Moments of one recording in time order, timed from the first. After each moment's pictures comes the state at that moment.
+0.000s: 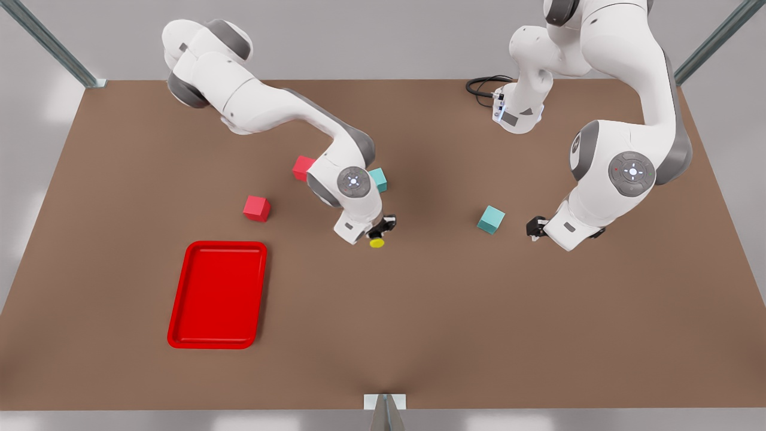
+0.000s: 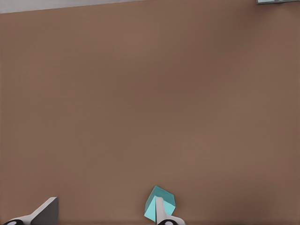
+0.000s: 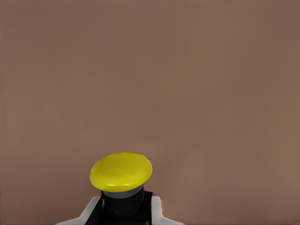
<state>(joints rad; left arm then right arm) -0.38 0.26 0.20 -1.49 -0.01 1.71 -0.12 0.32 0.75 0.57 -1.33 -0.32 2.05 0.83</state>
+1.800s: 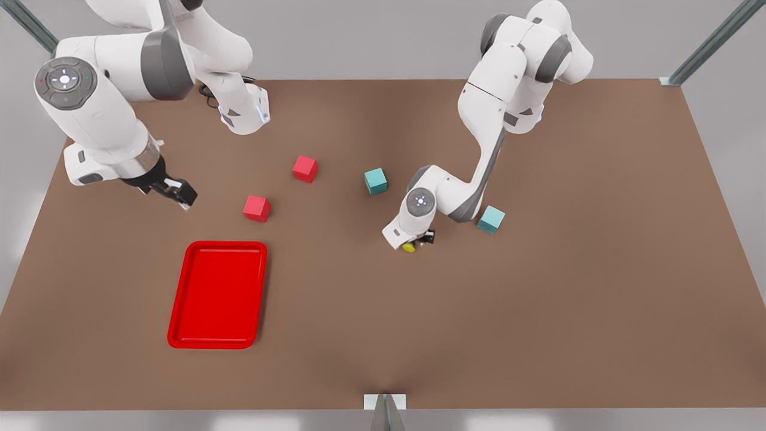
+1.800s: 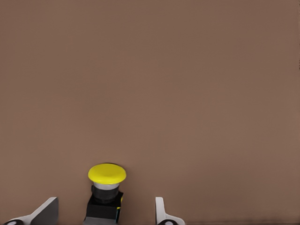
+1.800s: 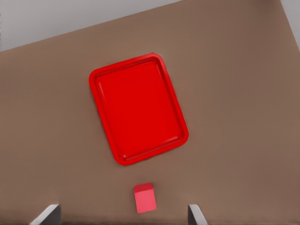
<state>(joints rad) -0.80 0.68 0.13 -1.64 -0.18 2.29 -0.40 -0.09 0.17 0.34 -1.25 -0.17 1.40 0.56</state>
